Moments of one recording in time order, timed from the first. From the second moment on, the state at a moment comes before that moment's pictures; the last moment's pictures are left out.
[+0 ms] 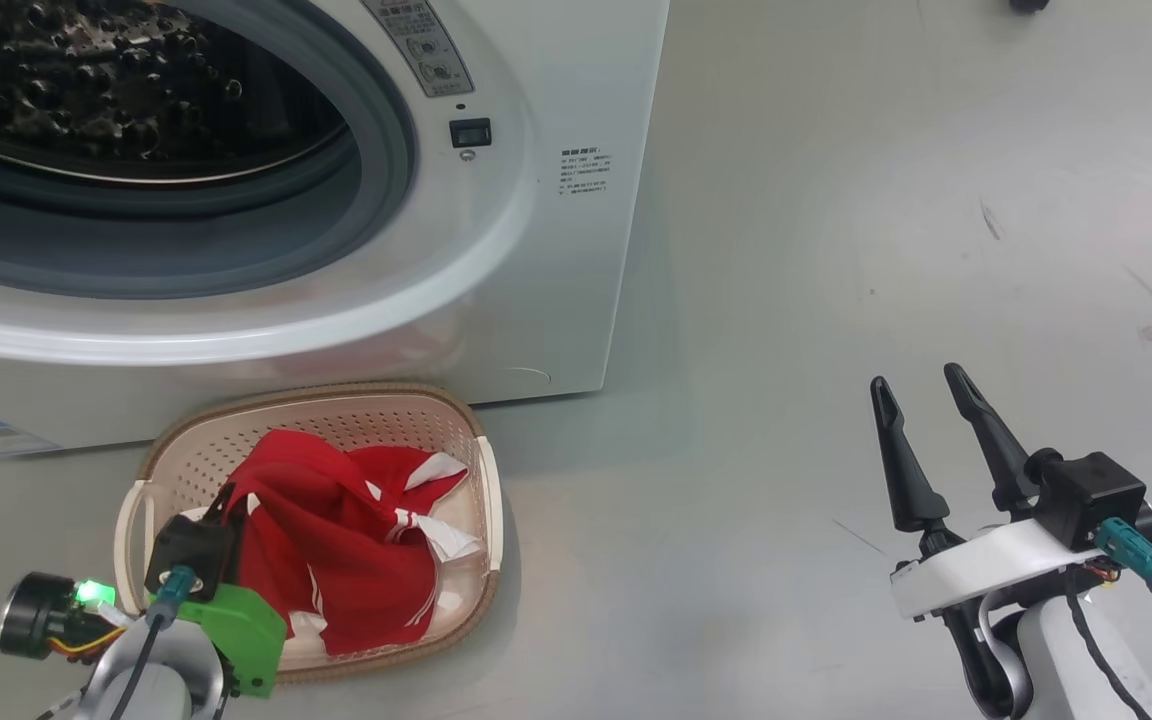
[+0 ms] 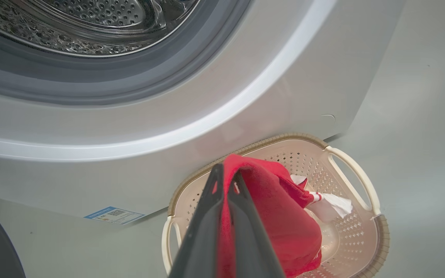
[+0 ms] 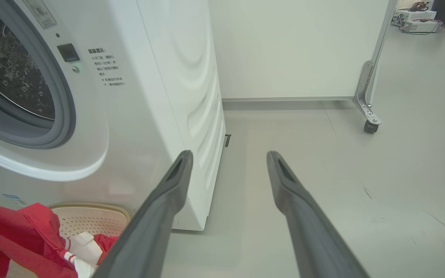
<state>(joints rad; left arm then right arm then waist) -0.21 0.13 -0.13 0.54 -0.01 -0.04 -0.18 -0.10 -0.09 0.14 0.19 0.29 0.12 -0.25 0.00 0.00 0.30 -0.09</state>
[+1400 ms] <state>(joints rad) -0.50 0.11 -0.02 0.99 -0.11 -0.03 -0.11 -0.20 -0.11 0.09 0.16 0.26 0.12 -0.25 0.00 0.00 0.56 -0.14</state>
